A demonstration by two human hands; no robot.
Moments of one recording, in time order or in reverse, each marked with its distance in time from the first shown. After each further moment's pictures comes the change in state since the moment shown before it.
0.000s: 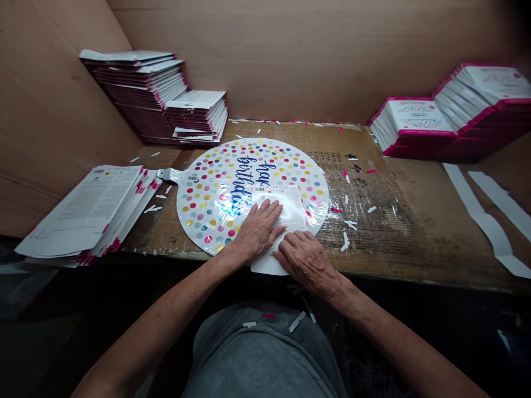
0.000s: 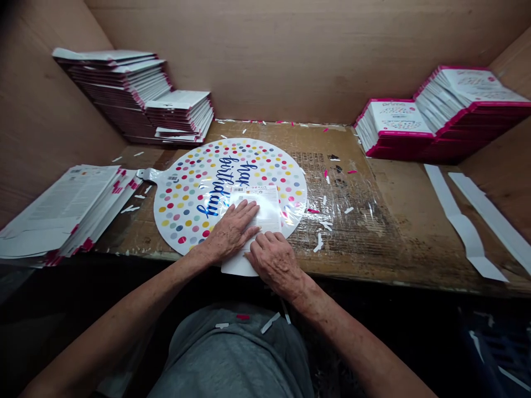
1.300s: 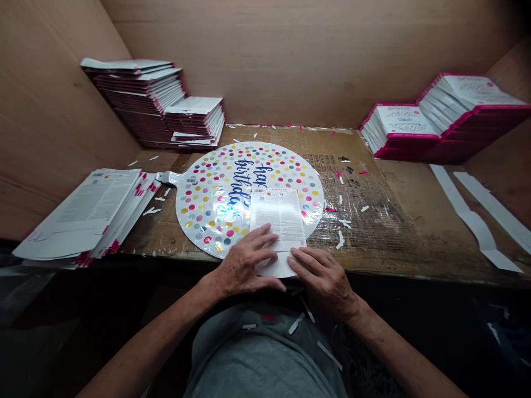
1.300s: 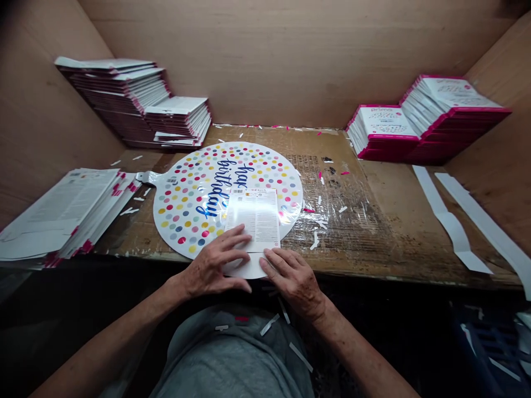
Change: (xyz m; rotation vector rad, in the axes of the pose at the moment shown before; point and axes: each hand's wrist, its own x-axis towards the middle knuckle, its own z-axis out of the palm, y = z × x) left_hand -0.060 0.014 -0.014 -0.394 -0.004 0.150; right_hand -0.065 0.005 0.010 0.127 0.269 -0.093
